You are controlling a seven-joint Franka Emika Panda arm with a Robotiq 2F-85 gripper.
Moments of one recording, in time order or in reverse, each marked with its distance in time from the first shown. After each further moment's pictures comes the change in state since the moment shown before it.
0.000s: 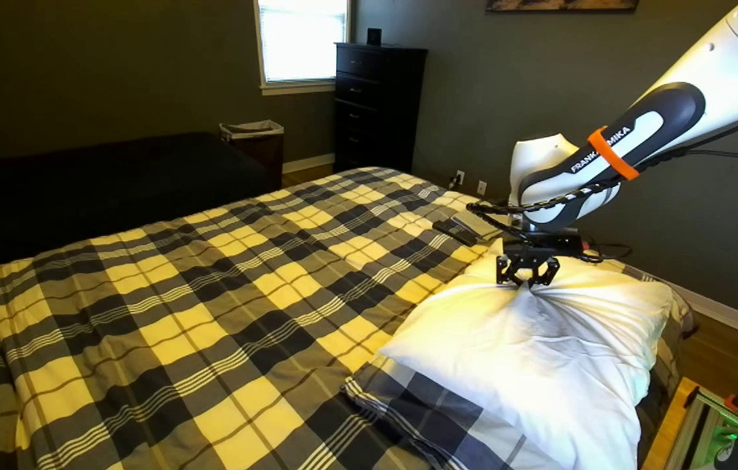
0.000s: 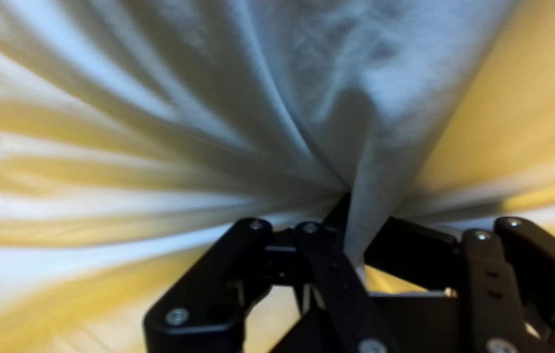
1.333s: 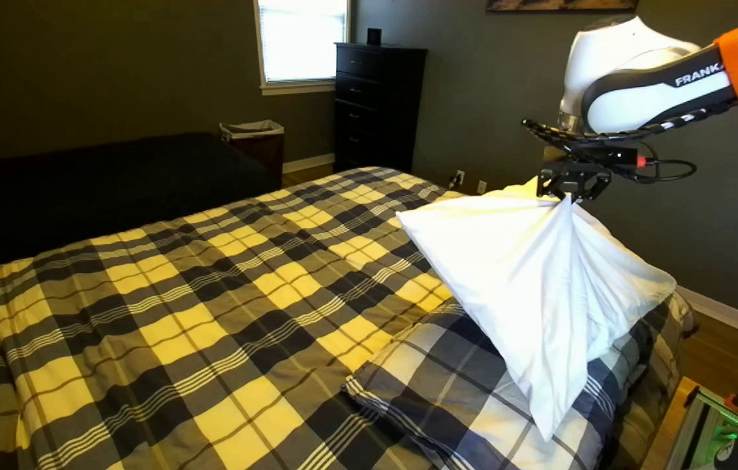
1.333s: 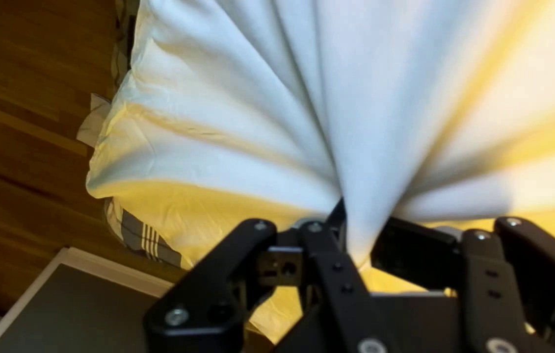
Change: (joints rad) arm -0.126 -0.396 0.056 0.061 -0.255 -0.243 0.199
